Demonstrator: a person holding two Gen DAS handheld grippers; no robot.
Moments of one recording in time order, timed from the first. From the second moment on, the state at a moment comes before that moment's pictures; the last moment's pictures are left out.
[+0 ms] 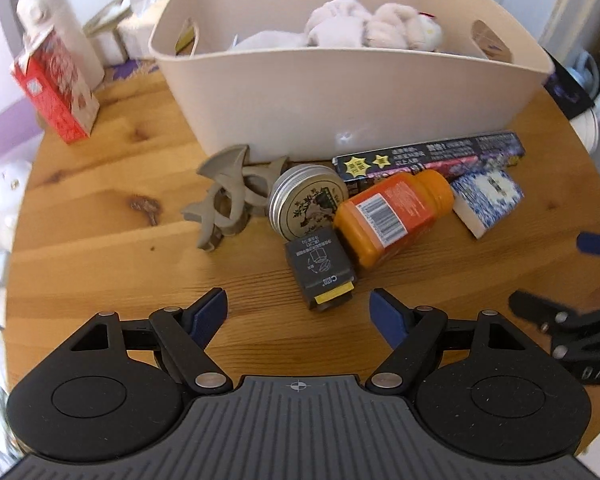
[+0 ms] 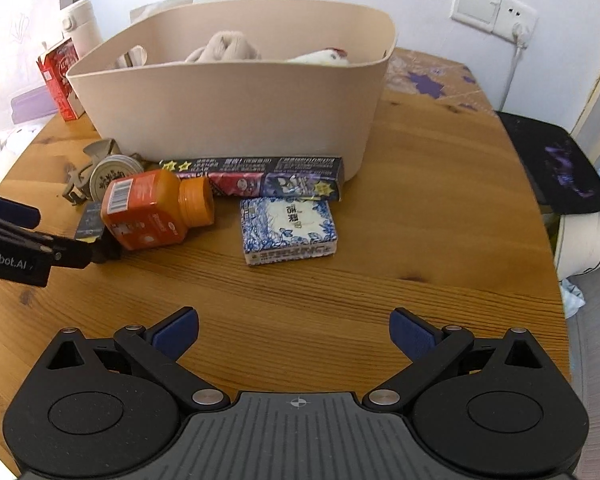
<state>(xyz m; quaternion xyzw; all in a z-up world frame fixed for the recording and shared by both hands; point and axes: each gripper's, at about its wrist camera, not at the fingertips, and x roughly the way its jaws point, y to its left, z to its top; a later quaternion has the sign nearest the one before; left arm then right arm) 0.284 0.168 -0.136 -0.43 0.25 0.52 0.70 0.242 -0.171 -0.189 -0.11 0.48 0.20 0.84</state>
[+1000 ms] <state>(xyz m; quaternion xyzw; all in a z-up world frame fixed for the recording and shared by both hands) 0.287 0.211 -0.162 -0.49 0.23 0.54 0.64 0.292 -0.141 -0.219 -0.16 0.48 0.27 0.82</state>
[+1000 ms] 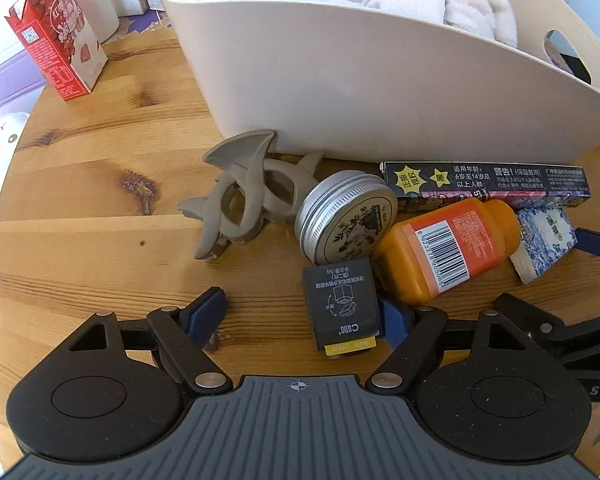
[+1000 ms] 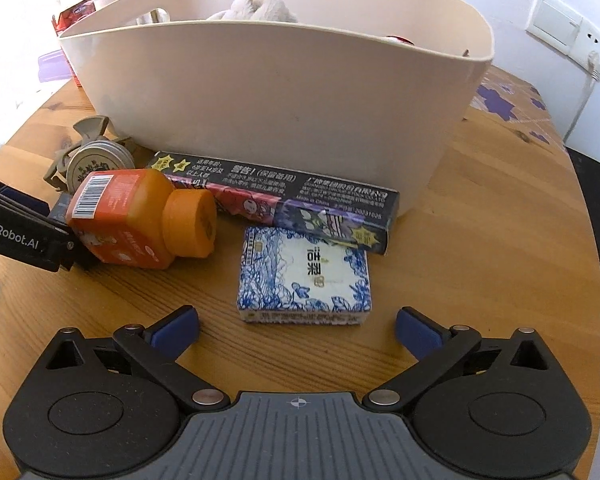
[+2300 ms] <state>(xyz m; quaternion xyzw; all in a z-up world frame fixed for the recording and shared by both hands) 0.262 0.163 -0.168 -0.45 0.21 0.55 0.68 0.213 -0.143 -0.196 -0.13 0.46 0.23 0.85</state>
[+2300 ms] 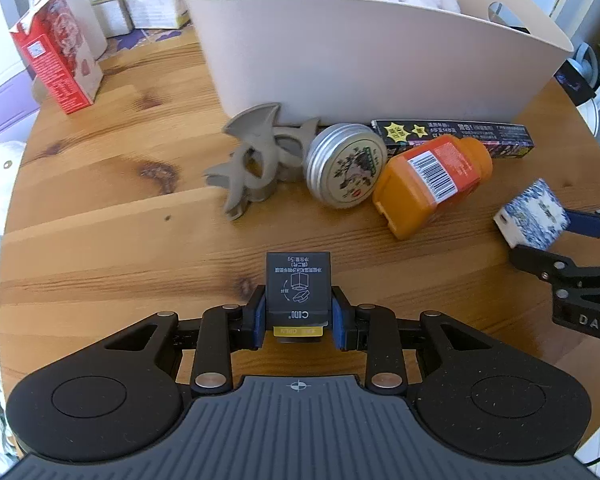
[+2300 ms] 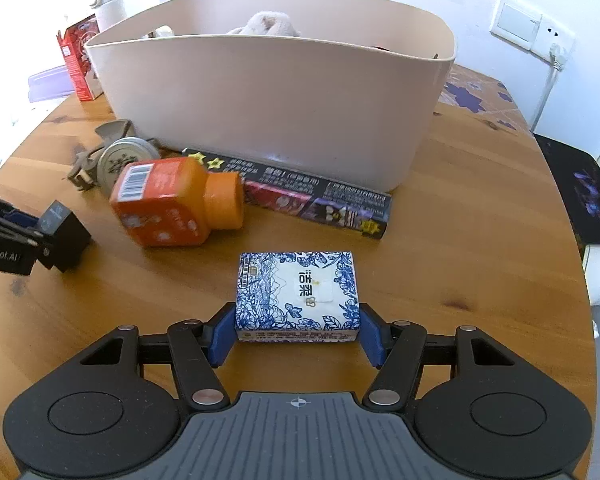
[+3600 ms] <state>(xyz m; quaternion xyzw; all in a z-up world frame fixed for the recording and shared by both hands) 0.208 0.138 -0.062 -0.40 0.08 0.60 0.69 0.217 -0.144 -0.062 -0.11 0.33 0.23 0.91</state>
